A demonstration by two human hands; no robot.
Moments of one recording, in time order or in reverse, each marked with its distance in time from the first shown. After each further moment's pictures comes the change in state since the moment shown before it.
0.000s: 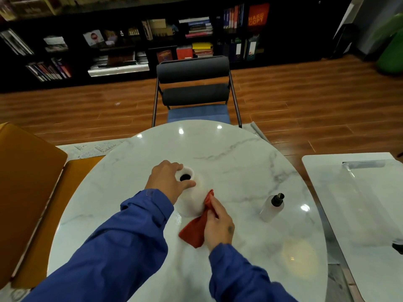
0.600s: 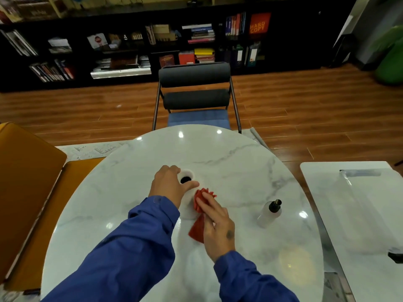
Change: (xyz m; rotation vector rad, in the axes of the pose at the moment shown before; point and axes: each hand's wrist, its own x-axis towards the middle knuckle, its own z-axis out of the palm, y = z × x) left_hand 0.001 0.008 0.010 0.041 0.055 -0.063; right_hand 0.001 -0.005 -0.018 -0.195 -0.171 -0.466
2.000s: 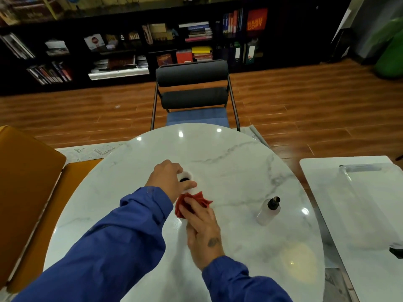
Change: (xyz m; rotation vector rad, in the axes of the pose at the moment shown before) left_hand 0.006 0.004 -0.014 0.109 -0.085 0.135; right_hand -0.014 -0.001 0.022 -0.247 -0.032 -0.276
